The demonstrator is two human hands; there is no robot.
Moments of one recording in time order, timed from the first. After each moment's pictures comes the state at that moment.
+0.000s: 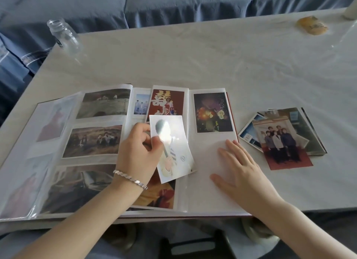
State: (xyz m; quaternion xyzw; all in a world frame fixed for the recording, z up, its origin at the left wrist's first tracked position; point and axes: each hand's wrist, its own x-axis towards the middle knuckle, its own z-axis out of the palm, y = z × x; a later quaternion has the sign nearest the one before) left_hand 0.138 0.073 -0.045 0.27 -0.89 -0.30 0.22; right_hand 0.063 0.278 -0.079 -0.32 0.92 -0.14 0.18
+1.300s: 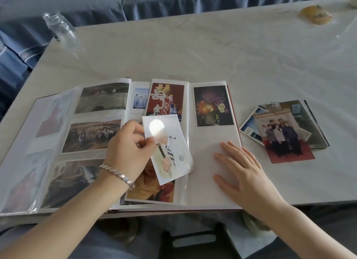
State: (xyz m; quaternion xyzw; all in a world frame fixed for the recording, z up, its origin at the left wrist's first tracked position) left_hand 0.149 0.062 -0.035 0.29 -0.89 -0.31 0.14; right_hand 0.070 0.294 -0.110 -0.40 0.89 -0.20 0.03
